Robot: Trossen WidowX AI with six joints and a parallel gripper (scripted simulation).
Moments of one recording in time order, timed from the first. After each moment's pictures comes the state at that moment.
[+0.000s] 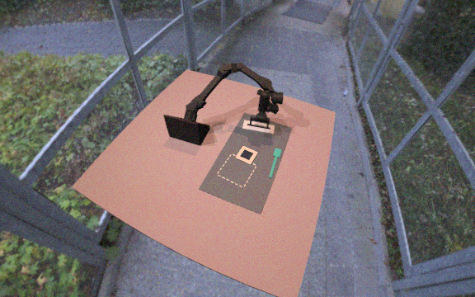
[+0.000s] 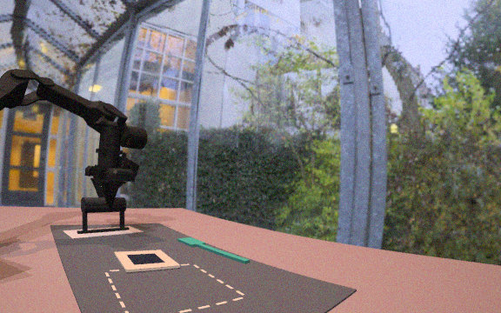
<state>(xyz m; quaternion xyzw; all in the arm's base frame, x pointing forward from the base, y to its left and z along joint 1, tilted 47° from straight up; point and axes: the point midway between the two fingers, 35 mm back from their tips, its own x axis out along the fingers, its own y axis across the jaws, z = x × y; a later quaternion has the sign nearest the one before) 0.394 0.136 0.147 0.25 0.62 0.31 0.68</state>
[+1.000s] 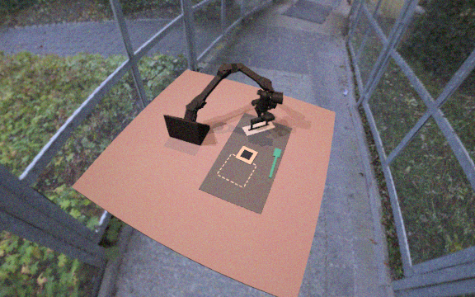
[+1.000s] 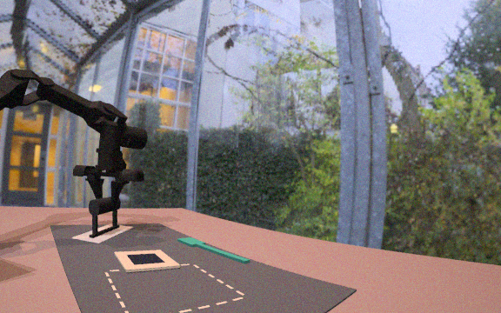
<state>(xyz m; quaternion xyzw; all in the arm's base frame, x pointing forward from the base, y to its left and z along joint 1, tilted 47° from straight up) 0.394 0.136 0.147 0.02 0.49 0.49 0.72</state>
